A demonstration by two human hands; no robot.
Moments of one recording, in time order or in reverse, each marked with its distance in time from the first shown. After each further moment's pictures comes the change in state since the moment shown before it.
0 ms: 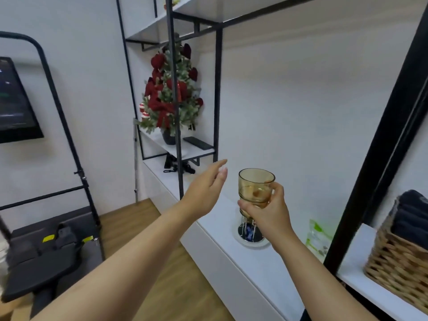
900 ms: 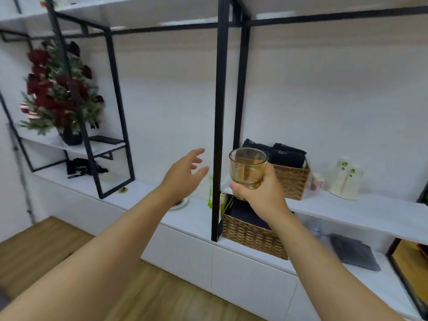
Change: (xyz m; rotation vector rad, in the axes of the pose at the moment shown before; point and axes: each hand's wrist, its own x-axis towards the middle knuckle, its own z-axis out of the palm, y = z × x) left_hand -0.260 0.181 0.037 -0.042 -0.229 0.298; right_hand -0.383 -0.132 -0.176 -0.314 0.442 -0.040
